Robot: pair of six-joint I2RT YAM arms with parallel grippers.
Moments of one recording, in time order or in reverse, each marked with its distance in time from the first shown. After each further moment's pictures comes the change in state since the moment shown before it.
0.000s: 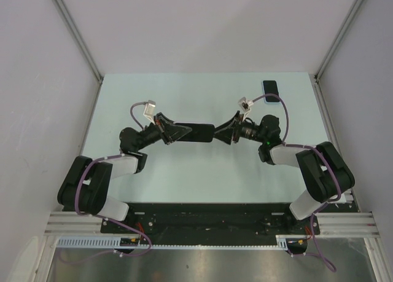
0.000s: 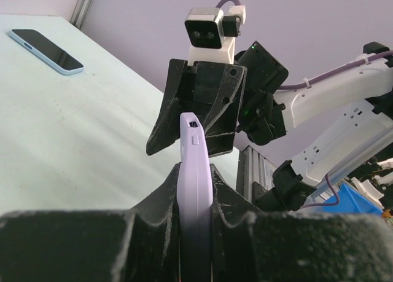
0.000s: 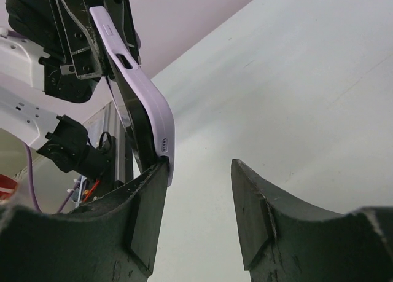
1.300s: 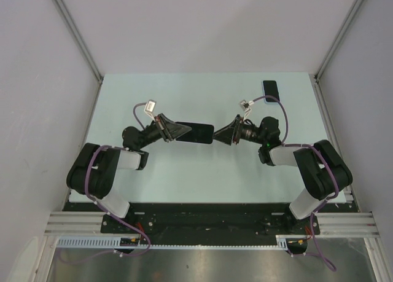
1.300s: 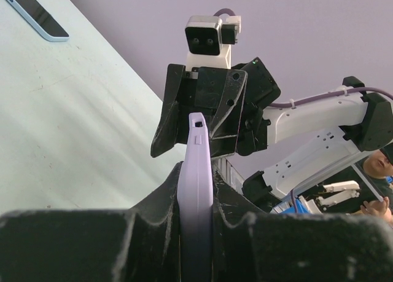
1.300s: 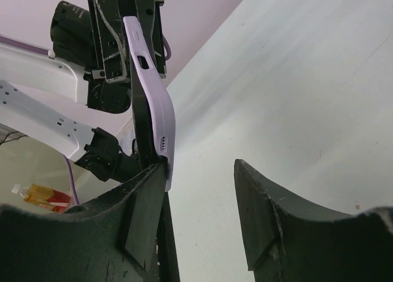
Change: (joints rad) left arm 0.036 0.166 0.017 0.123 0.014 -0.224; right arm -0.005 0.027 -0.026 0.045 -0.007 0.203
